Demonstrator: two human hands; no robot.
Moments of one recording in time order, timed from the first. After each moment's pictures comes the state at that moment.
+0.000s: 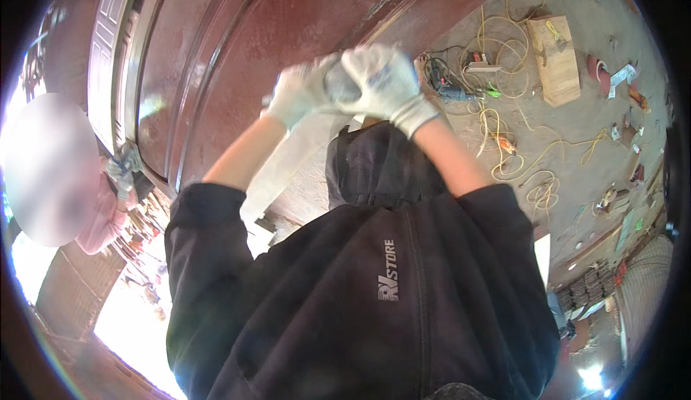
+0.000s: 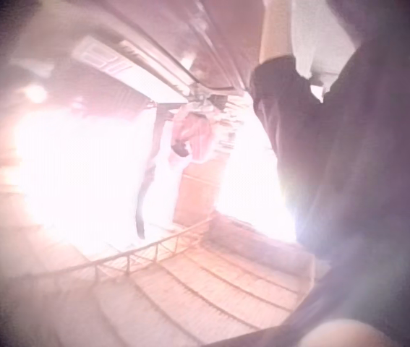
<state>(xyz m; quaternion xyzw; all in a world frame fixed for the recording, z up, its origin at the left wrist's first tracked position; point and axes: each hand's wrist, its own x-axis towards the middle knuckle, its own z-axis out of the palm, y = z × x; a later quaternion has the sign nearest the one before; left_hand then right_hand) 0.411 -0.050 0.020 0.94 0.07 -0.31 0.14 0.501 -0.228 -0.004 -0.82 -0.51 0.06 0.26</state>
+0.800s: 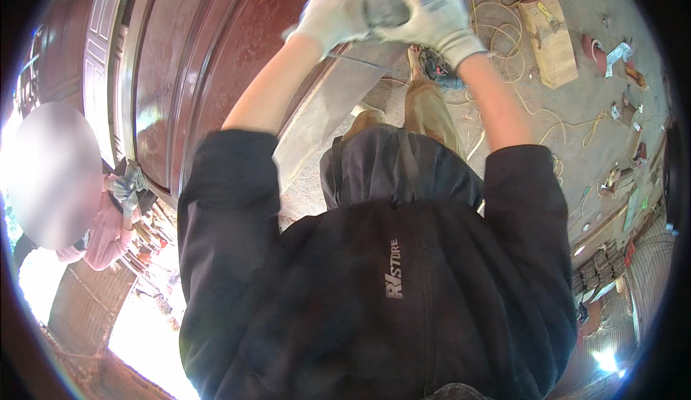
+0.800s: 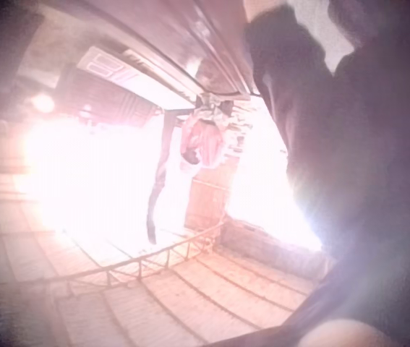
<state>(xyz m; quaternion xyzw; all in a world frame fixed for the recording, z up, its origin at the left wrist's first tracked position) 0.561 -0.073 -0.009 0.97 -0.01 -0.22 0.13 0.627 -0.262 -0.018 -0.86 -0.45 -0.01 0.25</state>
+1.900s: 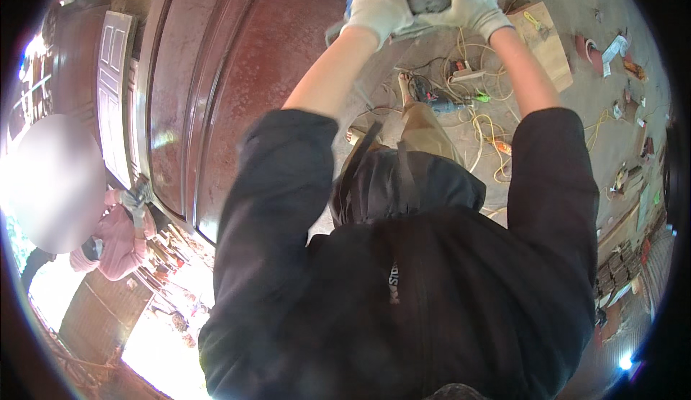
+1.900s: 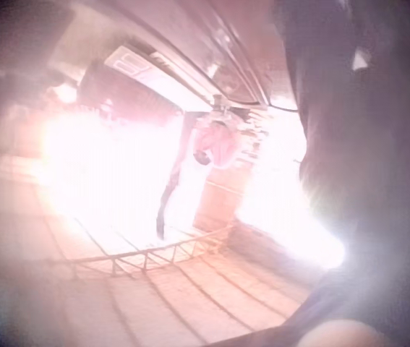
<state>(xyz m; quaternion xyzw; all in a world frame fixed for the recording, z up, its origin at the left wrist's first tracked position) 0.723 -0.195 0.006 0.96 0.05 -0.22 0.14 0.808 -0.380 -0.034 -0.84 -0.49 -0.09 0.22</state>
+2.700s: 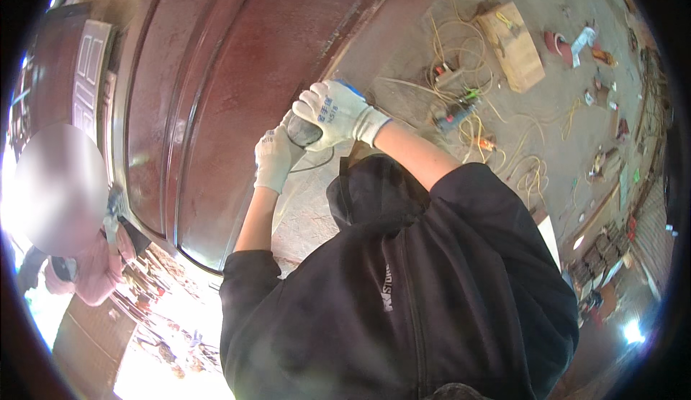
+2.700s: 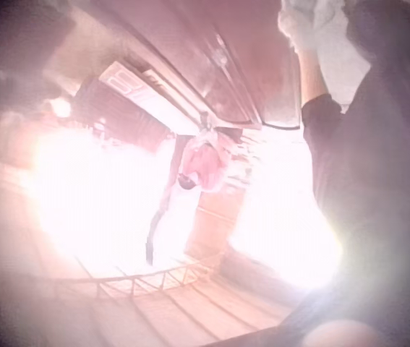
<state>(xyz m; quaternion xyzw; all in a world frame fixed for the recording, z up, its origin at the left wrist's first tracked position) 0.389 -0.072 0.005 0.91 0.25 -0.31 0.12 0.516 -0.223 -0.014 -0.76 -0.60 0.10 0.22</state>
